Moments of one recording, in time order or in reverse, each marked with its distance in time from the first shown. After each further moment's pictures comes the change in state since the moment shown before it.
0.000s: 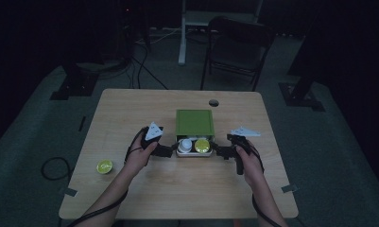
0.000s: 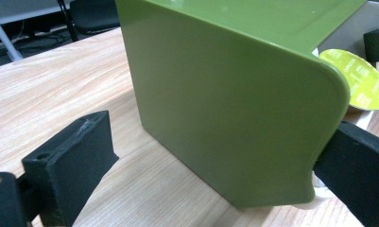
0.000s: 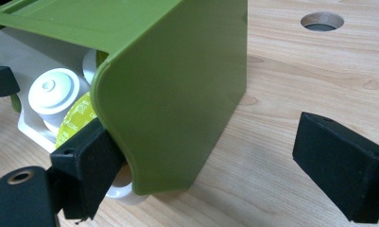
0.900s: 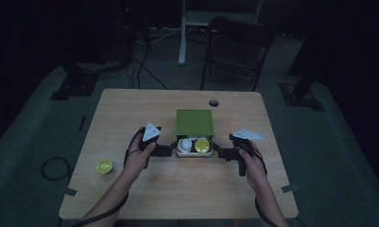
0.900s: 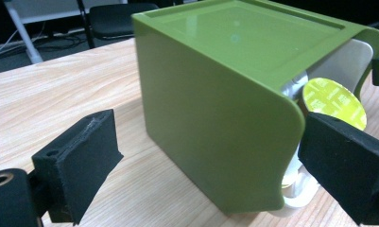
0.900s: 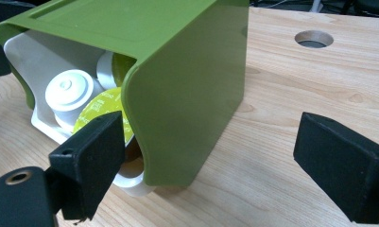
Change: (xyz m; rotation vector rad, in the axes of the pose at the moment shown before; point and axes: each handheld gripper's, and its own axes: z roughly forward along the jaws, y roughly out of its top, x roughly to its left) left arm -0.009 0.008 -0.019 -0.039 0.053 -0.078; right arm 0.005 -0.001 -0.015 -0.041 -0.013 -0.041
